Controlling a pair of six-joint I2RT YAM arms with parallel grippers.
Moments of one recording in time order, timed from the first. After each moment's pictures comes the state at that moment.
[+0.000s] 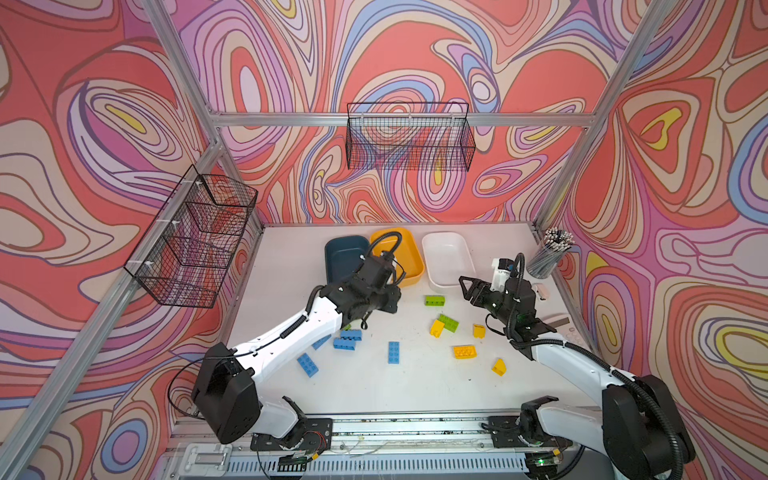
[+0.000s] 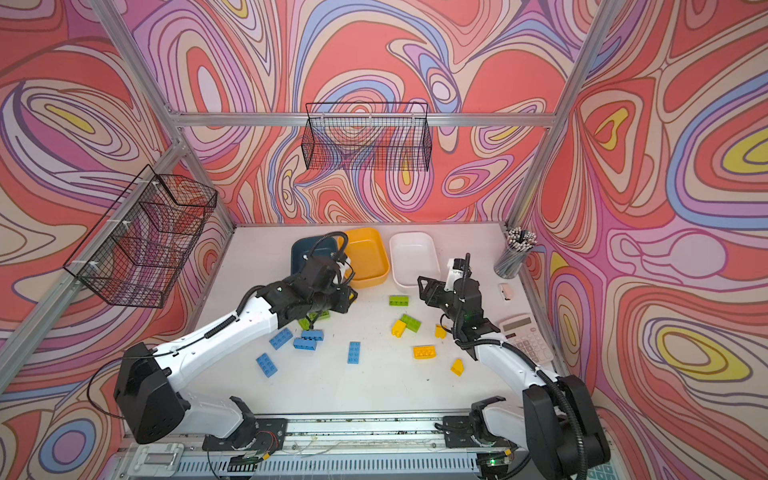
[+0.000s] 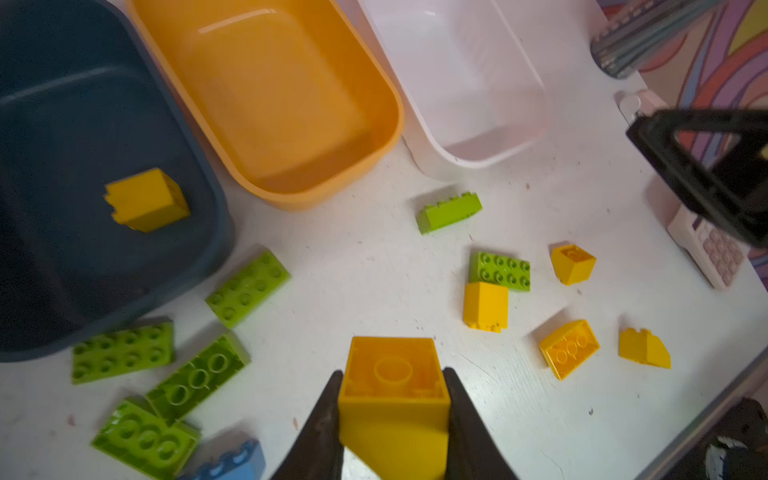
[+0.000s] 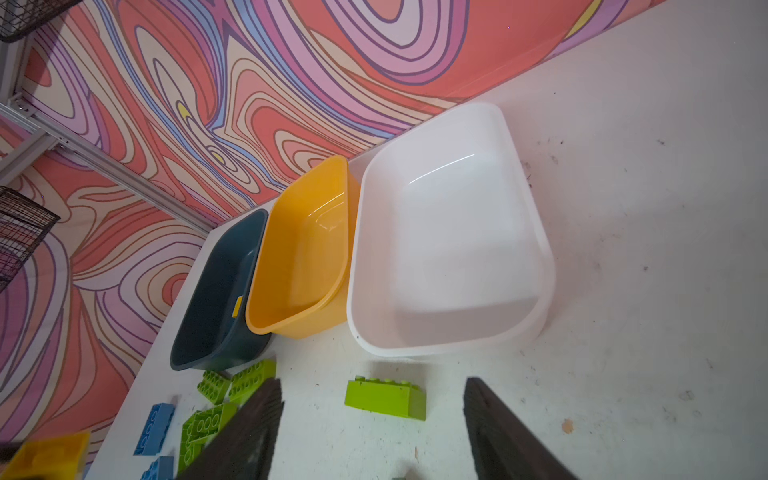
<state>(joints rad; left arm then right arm) -0.67 1.44 1.20 -0.55 -0.05 -0.38 0.23 1.19 0.51 0.35 -0.18 0.58</state>
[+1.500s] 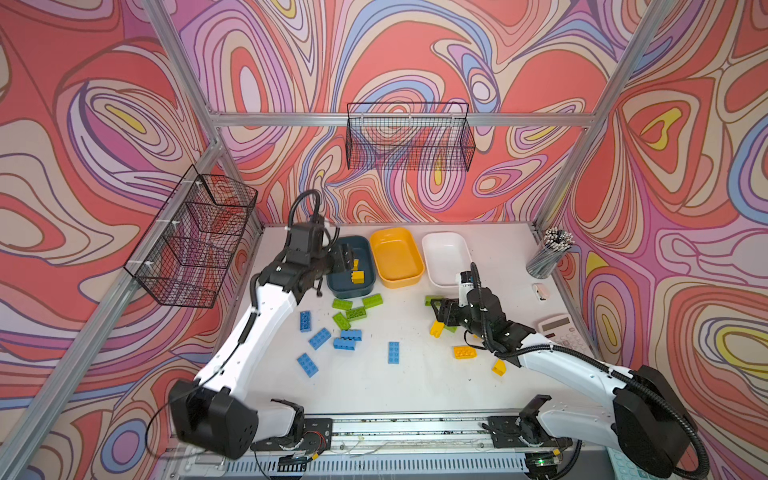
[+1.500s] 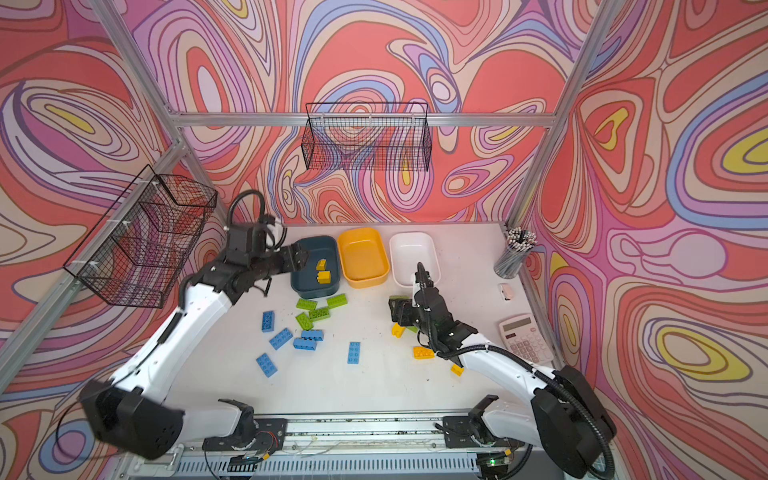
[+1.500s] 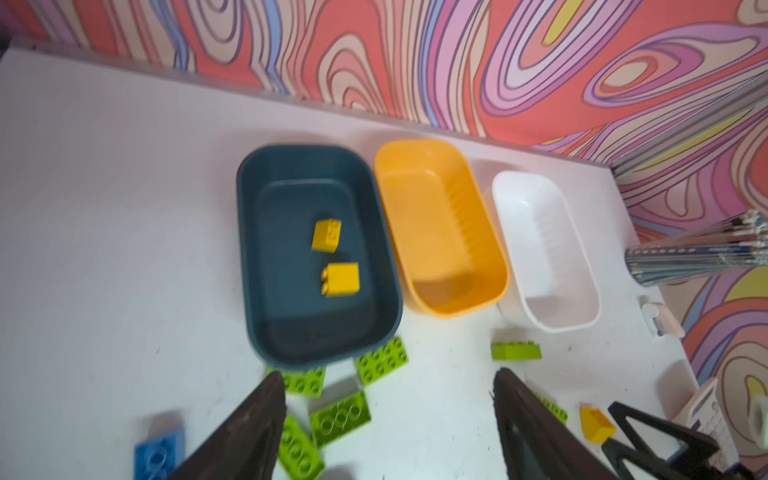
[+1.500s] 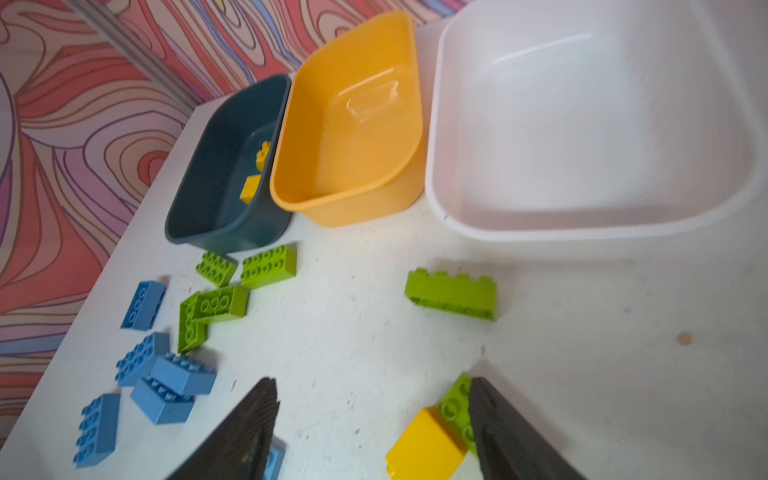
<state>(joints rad) -0.27 1.23 1.21 -0.64 0.05 -0.42 0.63 1.21 0.59 0.08 0.05 0.57</state>
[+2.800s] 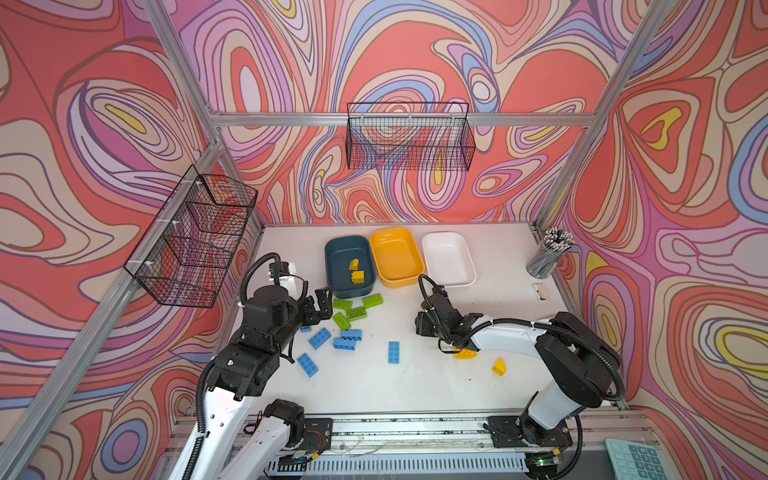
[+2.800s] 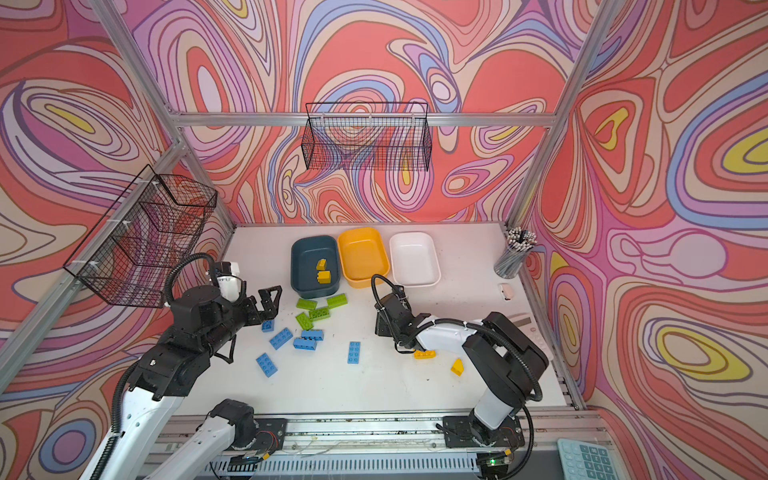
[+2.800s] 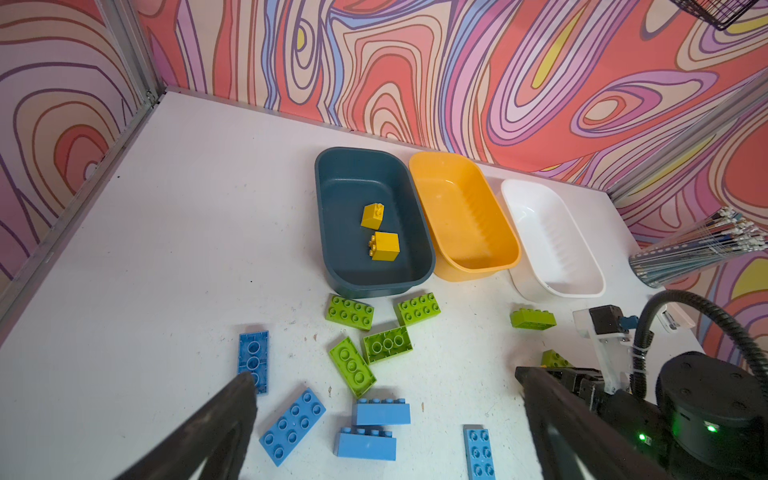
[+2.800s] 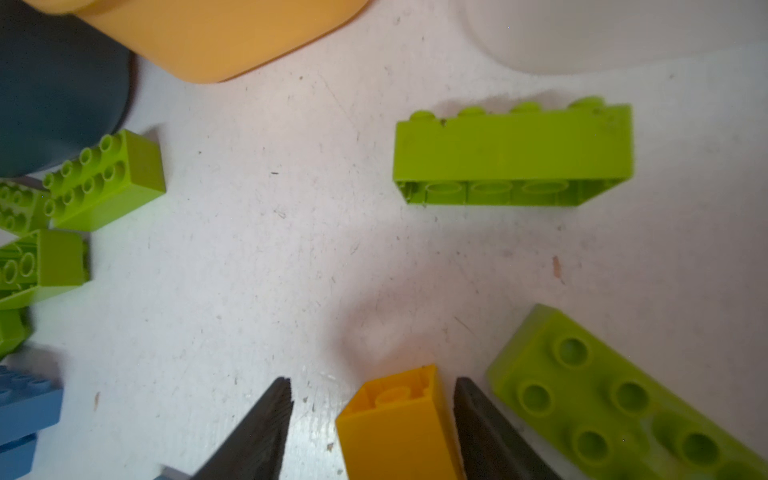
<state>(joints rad) -0.29 0.69 0.93 -0.70 -0.09 -0.40 0.76 1.66 0.80 -0.08 0.20 0.73</state>
